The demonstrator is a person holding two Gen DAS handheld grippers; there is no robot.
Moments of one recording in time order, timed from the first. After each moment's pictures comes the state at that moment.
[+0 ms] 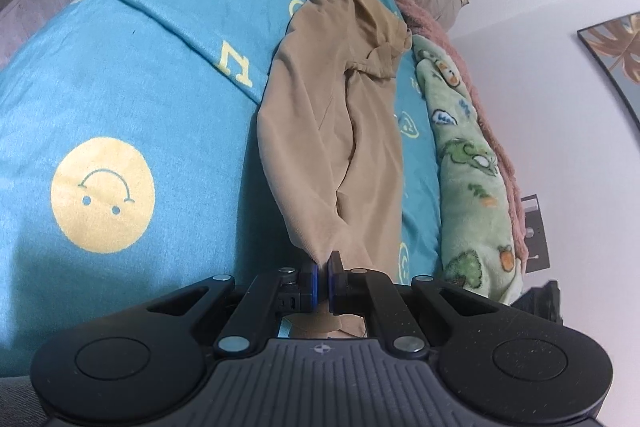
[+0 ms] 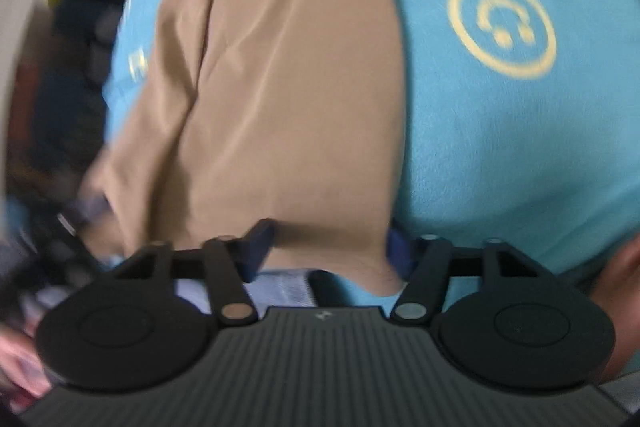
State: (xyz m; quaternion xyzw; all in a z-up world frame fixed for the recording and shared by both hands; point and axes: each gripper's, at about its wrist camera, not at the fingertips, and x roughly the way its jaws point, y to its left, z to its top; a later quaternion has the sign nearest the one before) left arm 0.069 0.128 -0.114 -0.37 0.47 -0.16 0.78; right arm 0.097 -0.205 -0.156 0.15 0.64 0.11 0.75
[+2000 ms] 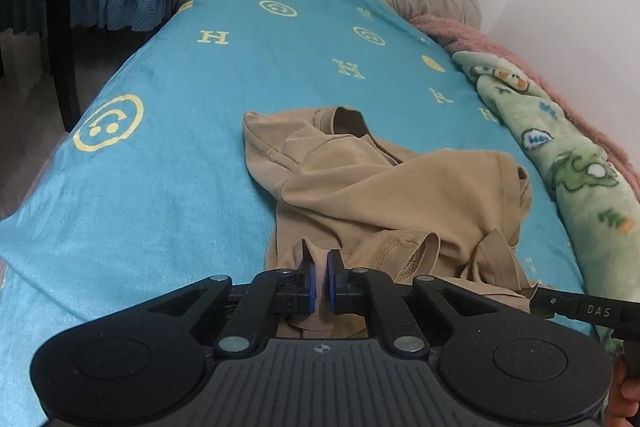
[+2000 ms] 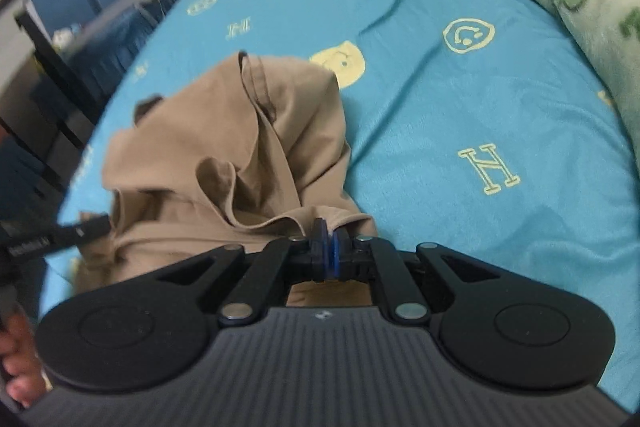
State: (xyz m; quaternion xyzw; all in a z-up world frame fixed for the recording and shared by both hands) left arm 0.251 0.068 -0.135 -0.14 0.41 -0.08 0.90; right arm 0.257 -0.225 -0.145 0.10 0.45 0.05 0.89
